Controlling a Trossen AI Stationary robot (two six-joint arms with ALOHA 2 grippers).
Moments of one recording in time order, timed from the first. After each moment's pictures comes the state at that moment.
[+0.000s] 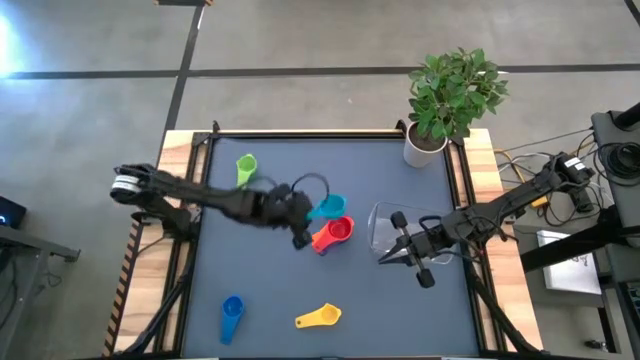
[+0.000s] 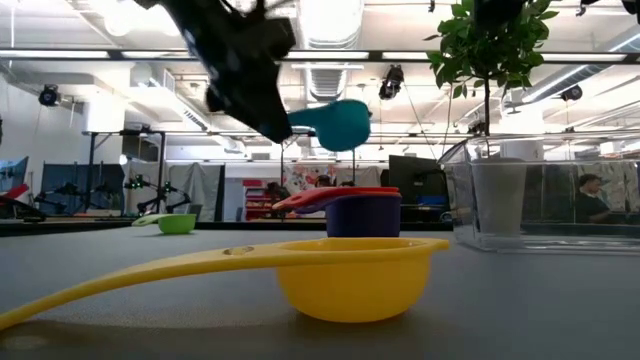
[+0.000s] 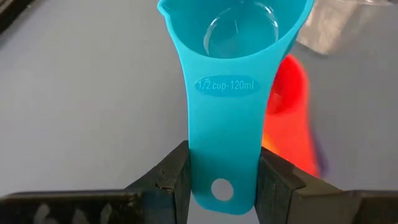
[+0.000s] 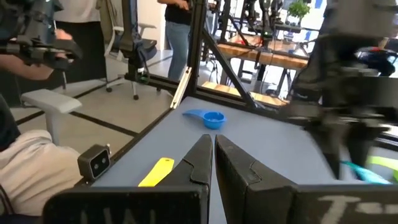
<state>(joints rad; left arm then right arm) -0.12 1.56 1.08 -0.45 -0.35 -0.45 0.43 0.99 0.50 0.42 0.03 -0.10</state>
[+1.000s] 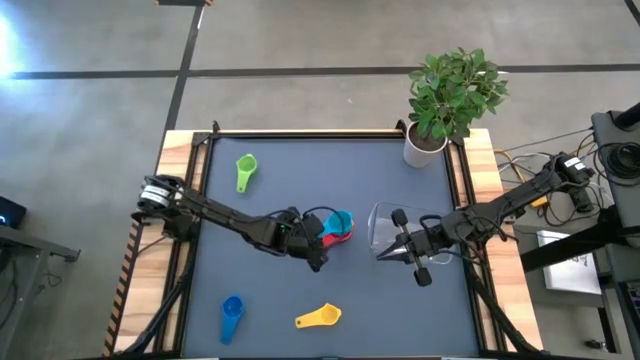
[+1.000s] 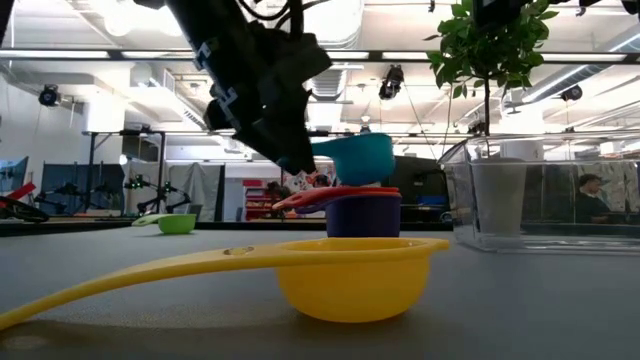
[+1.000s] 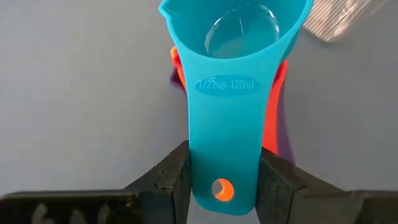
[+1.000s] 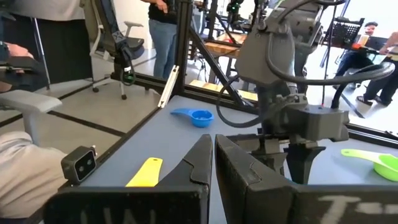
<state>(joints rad) -0.26 1.81 1.21 -0.47 -0.50 -0.72 0.43 0.99 0.50 0.42 0.09 -0.10</state>
